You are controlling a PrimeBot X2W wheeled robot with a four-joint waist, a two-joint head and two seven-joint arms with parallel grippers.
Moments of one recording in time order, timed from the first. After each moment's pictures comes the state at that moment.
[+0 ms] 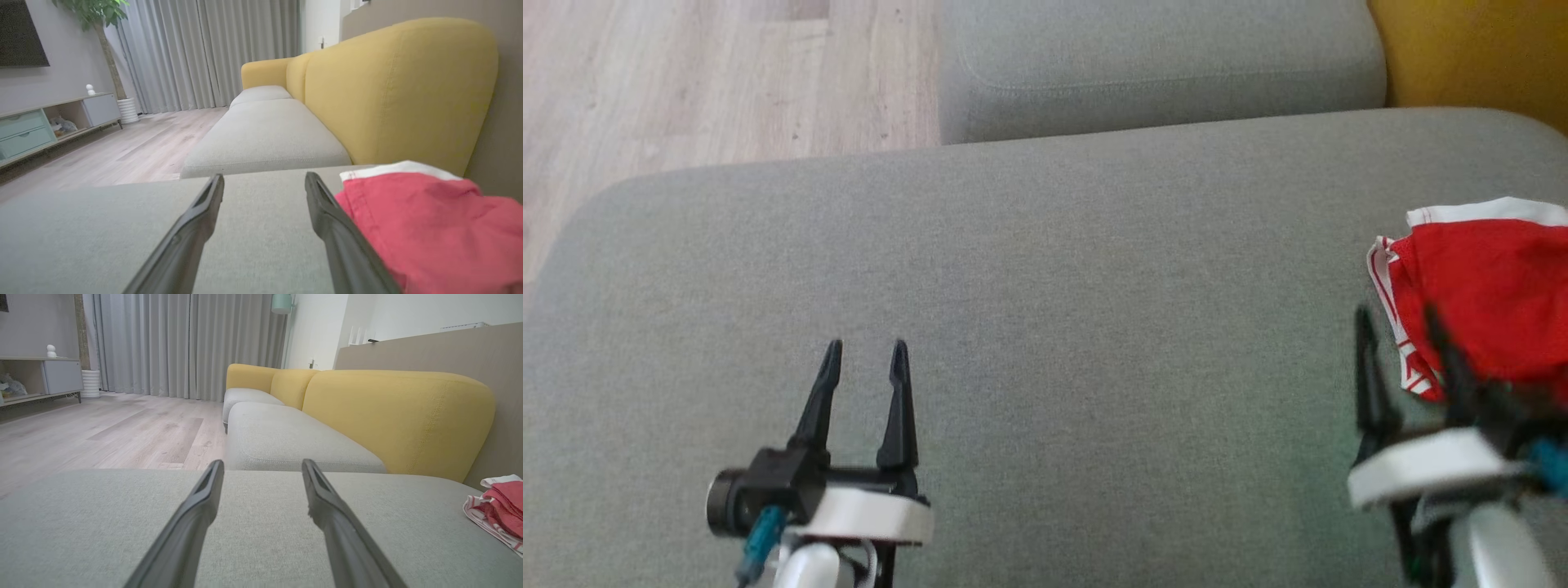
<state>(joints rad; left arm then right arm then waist) -0.09 0.04 -0.24 0.24 -0.24 0.02 -0.25 -0.06 -0.07 -0.05 0.15 0.13 0.13 -0.12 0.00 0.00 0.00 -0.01</state>
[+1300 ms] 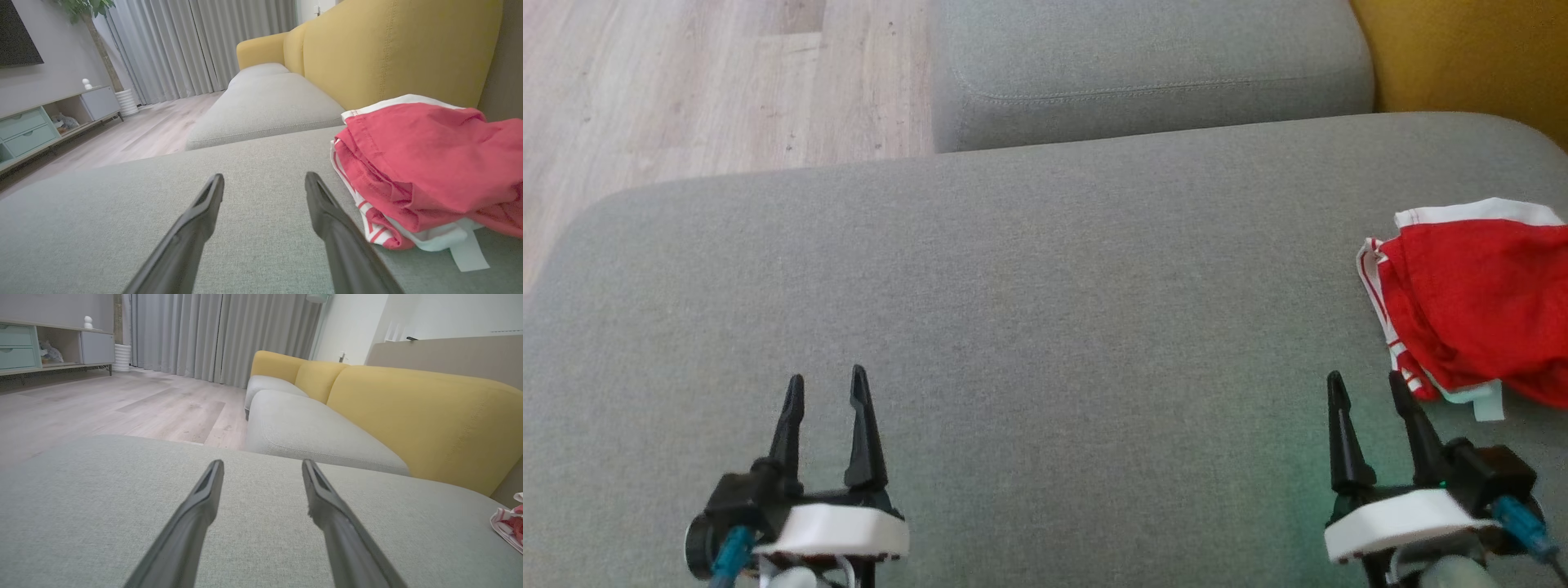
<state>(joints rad) -0.03 0.04 -0.19 0.26 -0.33 0.06 -0.25 0.03 -0.05 0.00 0.30 0.18 0.13 -0.24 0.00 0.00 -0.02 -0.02</state>
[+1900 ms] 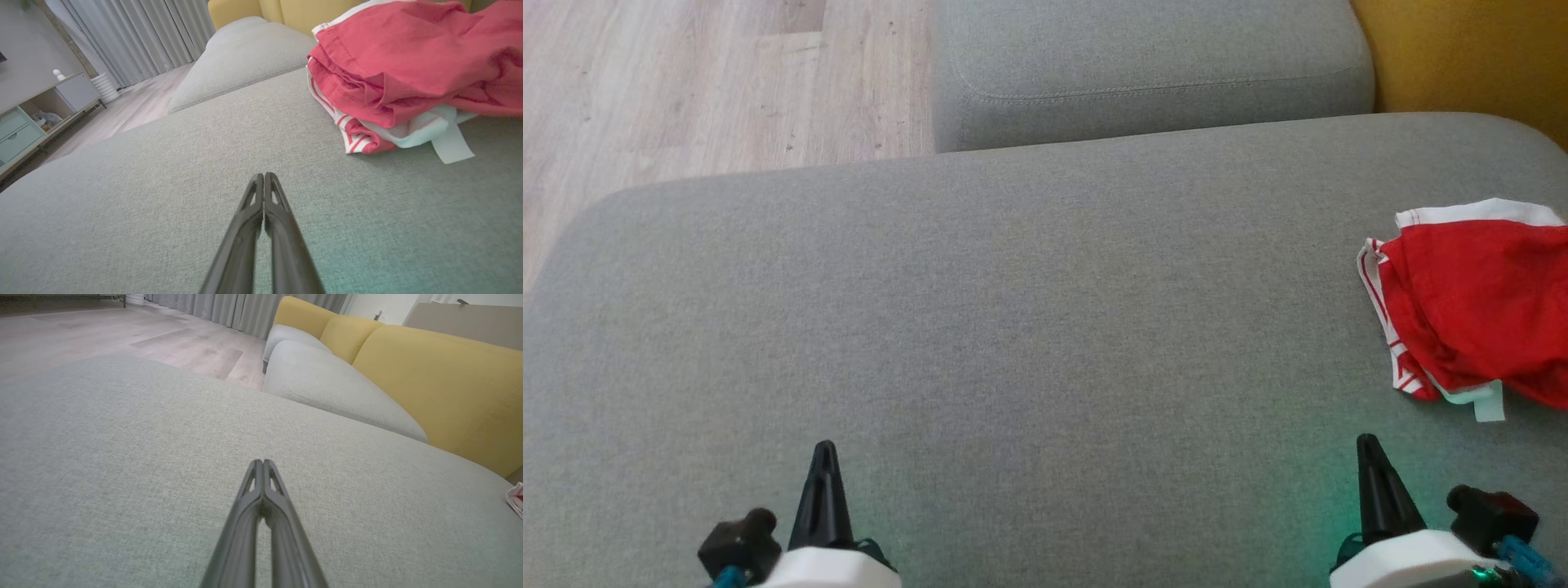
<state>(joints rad) 0.04 0.04 -0.18 0.36 -0.44 0.04 -0.21 0.09 -0.04 -0.01 0.39 0.30 0.13 -0.21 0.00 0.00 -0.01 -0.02</state>
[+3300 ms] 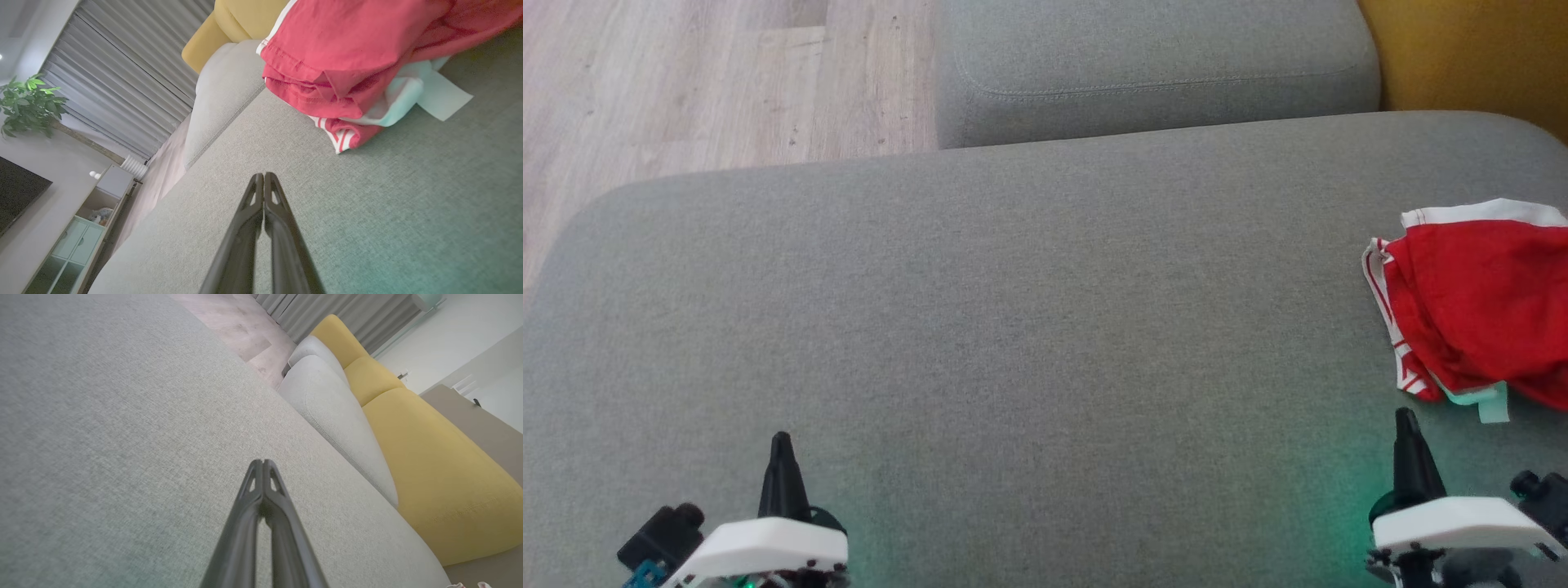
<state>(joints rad) 0.00 0.04 -0.09 0.33 -0.88 -0.02 -0.09 0.04 -0.04 -0.05 0.35 0.78 0.13 -0.09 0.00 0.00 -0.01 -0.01</state>
